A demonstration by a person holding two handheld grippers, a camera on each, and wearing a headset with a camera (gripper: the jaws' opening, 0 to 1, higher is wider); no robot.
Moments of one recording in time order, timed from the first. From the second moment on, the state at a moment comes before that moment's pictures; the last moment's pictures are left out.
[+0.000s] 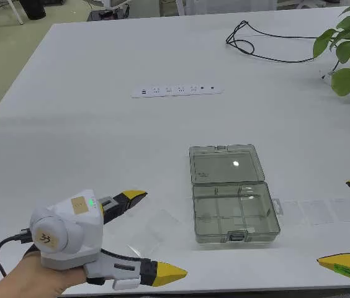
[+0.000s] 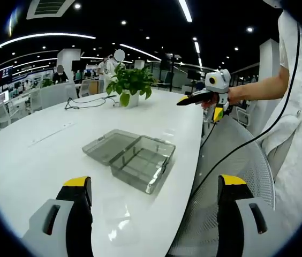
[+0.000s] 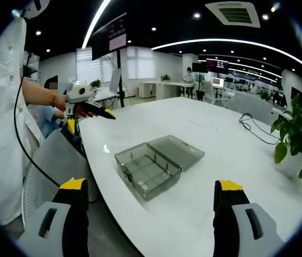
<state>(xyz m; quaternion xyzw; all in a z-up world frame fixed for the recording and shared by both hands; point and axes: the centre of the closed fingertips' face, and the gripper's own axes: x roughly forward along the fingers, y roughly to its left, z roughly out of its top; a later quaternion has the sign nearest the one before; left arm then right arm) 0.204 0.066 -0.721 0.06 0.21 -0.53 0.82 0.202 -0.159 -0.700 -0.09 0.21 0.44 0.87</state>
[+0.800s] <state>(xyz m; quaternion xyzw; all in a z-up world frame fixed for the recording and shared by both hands) 0.204 0.066 -0.723 0.06 0.21 -0.53 0.82 0.202 -0.157 -0.703 -0.10 0.21 0.45 0.86</state>
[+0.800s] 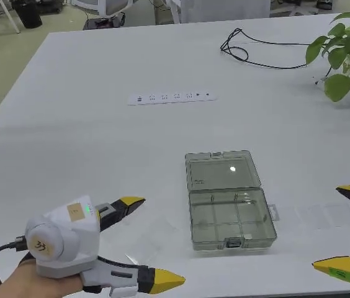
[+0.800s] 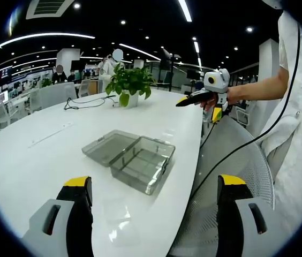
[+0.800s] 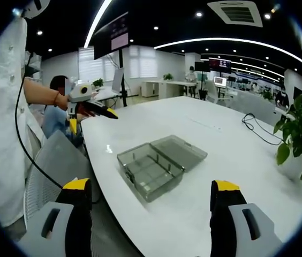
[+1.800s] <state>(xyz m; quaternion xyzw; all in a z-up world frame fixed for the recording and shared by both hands) 0.201 0.065 -0.727 0.06 0.22 -0.54 0.81 0.200 -0.156 -0.707 -0.10 0.22 0.45 0.86</state>
